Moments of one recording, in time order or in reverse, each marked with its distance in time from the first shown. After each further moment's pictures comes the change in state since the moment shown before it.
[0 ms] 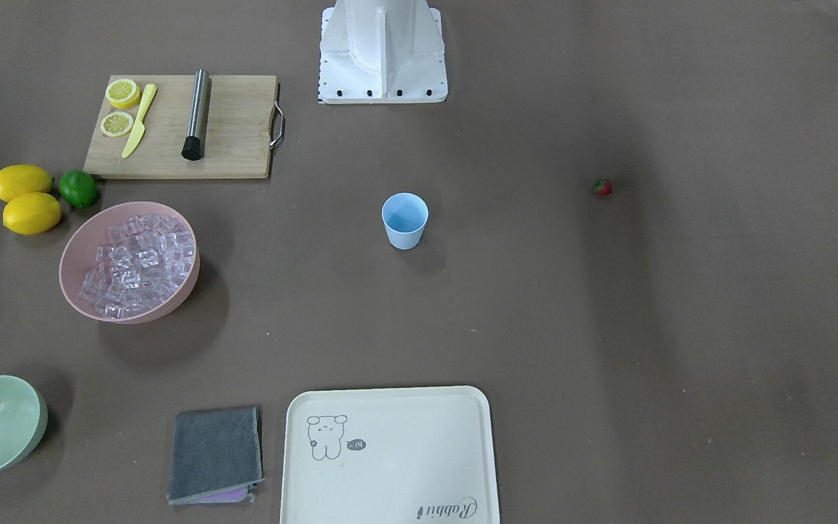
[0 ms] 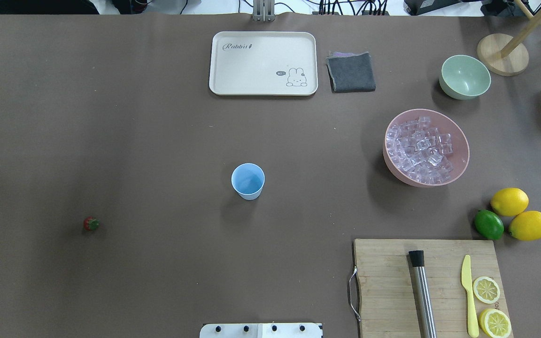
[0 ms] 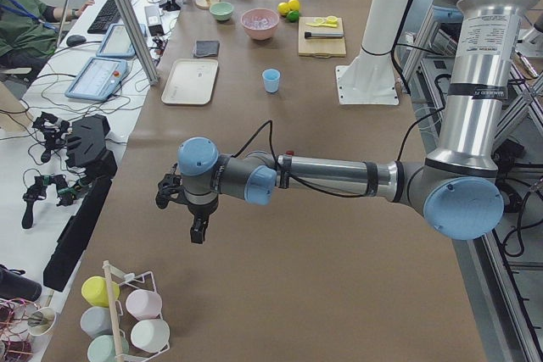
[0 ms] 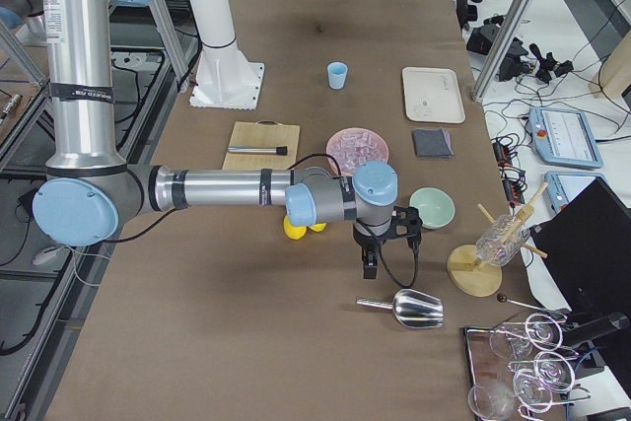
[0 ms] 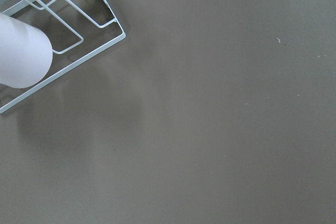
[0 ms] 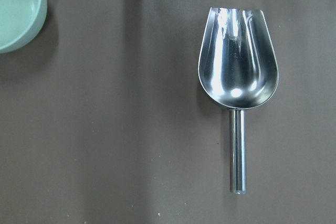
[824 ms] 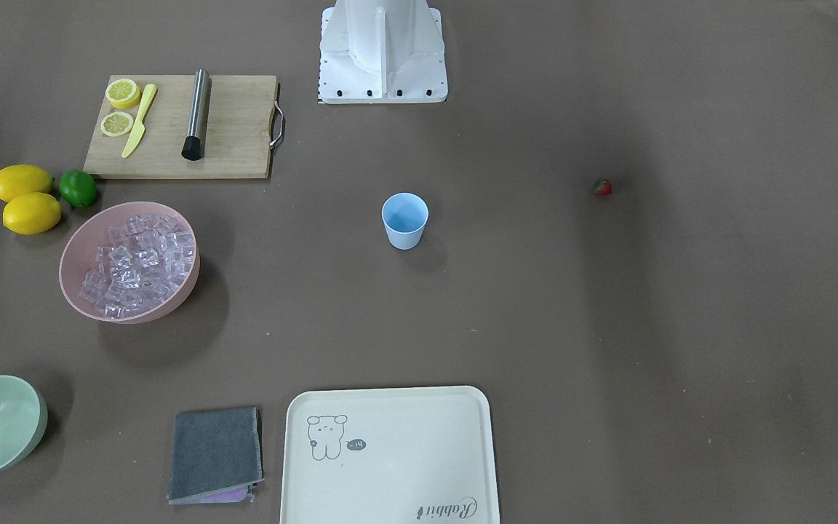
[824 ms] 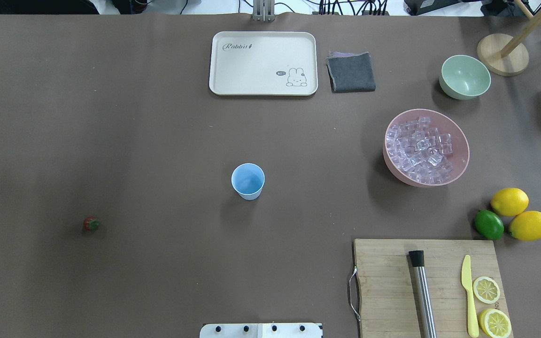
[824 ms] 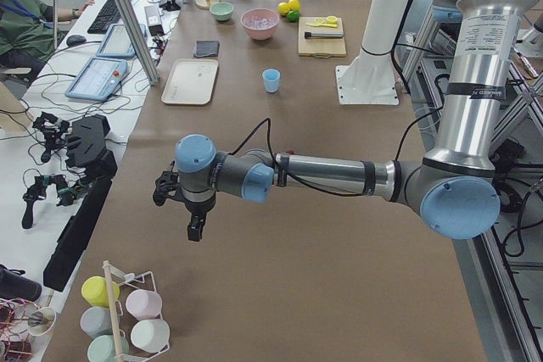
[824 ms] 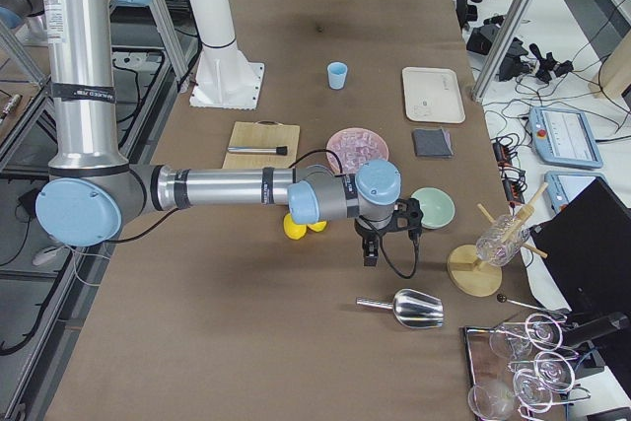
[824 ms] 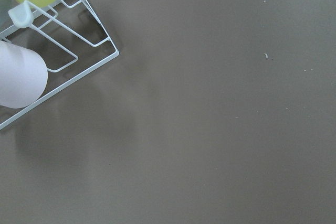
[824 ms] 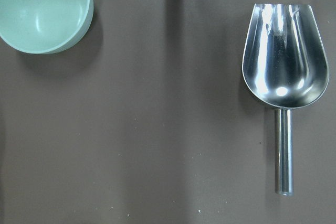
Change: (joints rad) left arm 0.000 -0.010 0.004 0.002 0.002 0.000; right arm 0.000 0.009 0.001 0.001 0.112 0.002
